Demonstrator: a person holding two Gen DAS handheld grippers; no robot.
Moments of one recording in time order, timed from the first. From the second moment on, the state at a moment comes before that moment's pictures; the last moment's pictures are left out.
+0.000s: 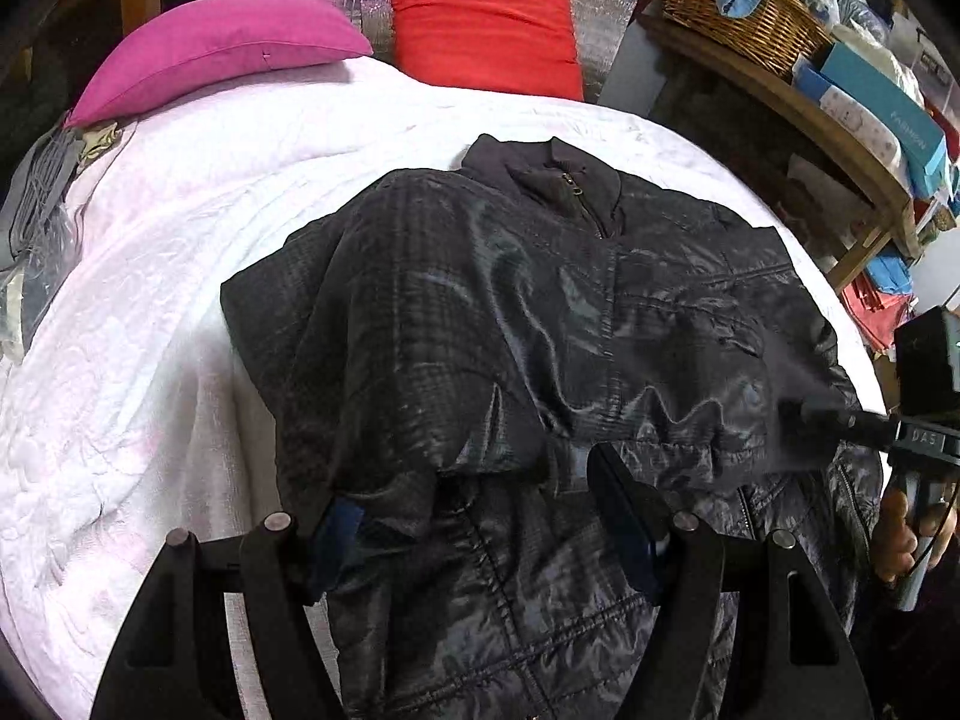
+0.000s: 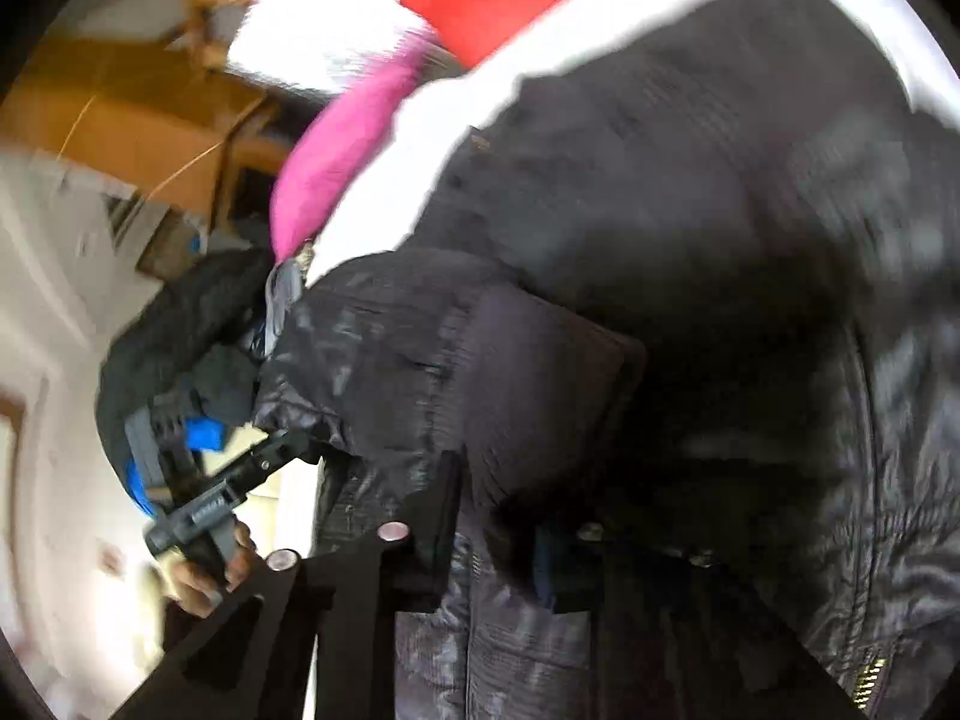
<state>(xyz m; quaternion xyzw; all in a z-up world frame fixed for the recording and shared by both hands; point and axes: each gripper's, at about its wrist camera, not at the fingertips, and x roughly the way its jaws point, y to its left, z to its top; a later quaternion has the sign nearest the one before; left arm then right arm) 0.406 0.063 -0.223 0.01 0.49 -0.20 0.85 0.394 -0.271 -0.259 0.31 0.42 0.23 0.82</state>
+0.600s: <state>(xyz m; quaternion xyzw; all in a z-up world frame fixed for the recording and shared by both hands) 0.406 0.041 -0.206 0.04 0.48 -0.24 0.85 0.399 -0.291 -0.207 0.29 0.30 0.18 0.89</state>
